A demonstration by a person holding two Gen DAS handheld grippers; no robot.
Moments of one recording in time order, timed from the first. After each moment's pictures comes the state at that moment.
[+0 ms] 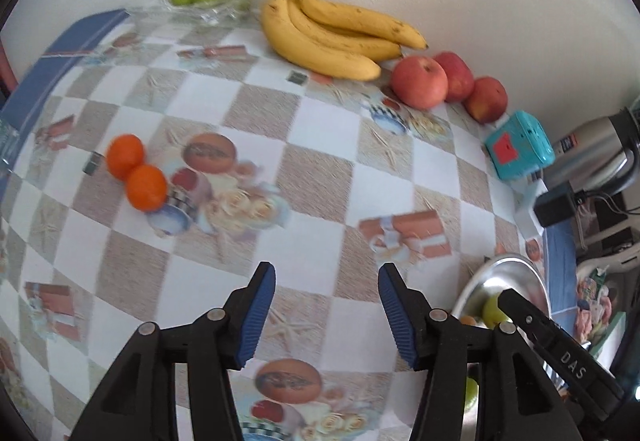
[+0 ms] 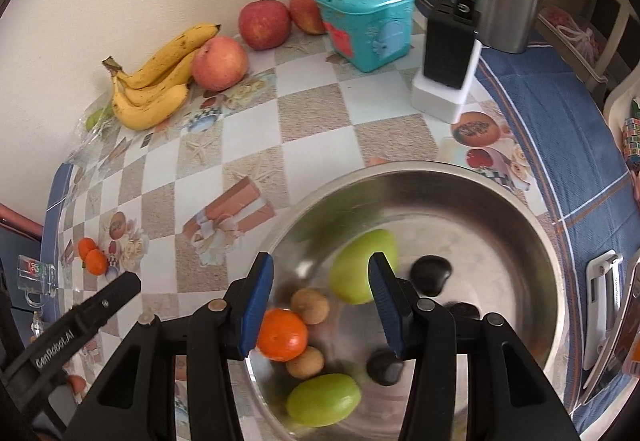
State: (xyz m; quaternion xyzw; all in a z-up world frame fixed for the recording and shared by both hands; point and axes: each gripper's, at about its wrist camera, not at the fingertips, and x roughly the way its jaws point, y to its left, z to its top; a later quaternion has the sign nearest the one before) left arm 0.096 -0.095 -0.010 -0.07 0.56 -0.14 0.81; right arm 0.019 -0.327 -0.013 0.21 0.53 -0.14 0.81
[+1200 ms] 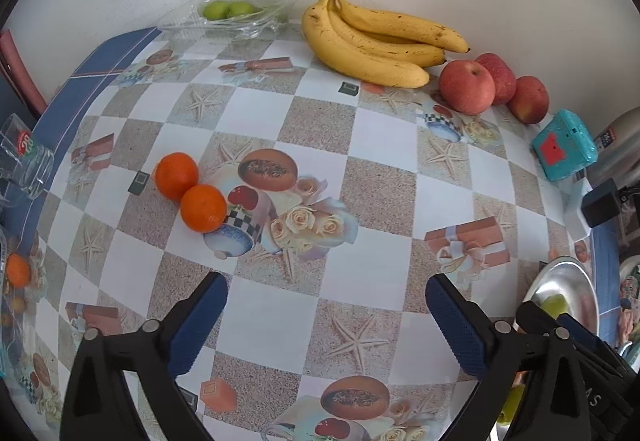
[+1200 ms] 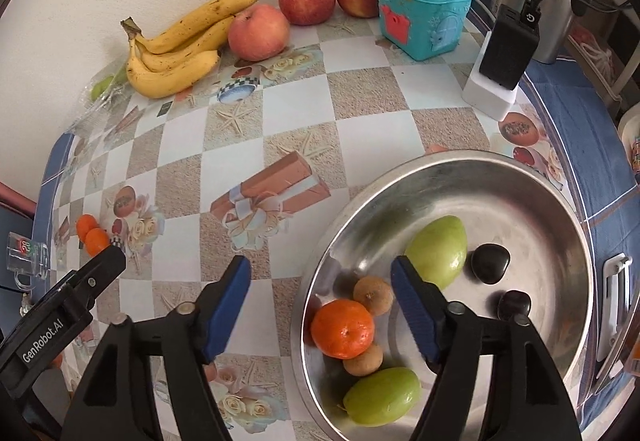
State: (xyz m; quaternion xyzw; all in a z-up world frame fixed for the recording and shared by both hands) left arm 0.105 -0.077 -0.021 -0.01 0.56 -0.08 0.83; right arm 0.037 -0.281 -0.027 0.18 0.56 -0.14 0.80
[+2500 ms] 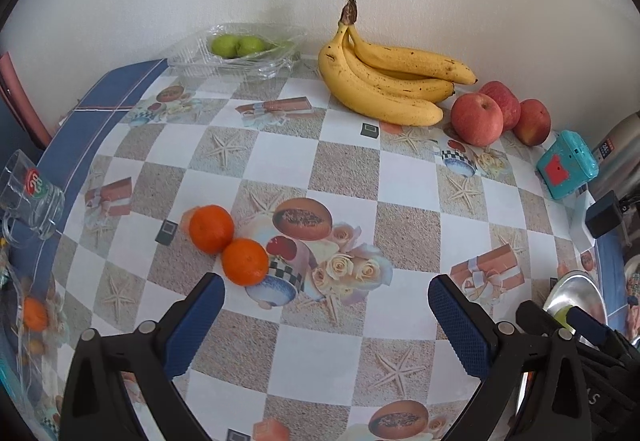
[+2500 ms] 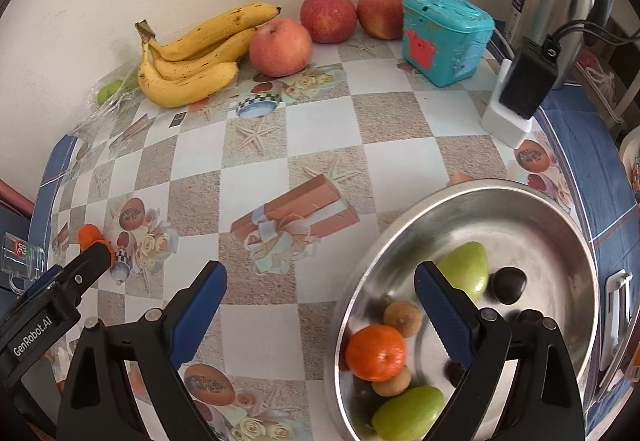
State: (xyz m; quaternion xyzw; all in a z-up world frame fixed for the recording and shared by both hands) left arm 0.127 -0.046 -0.003 0.01 0.52 -0.10 0.85; right arm 0.056 -0.257 -0.021 0.16 0.53 -0.14 0.82
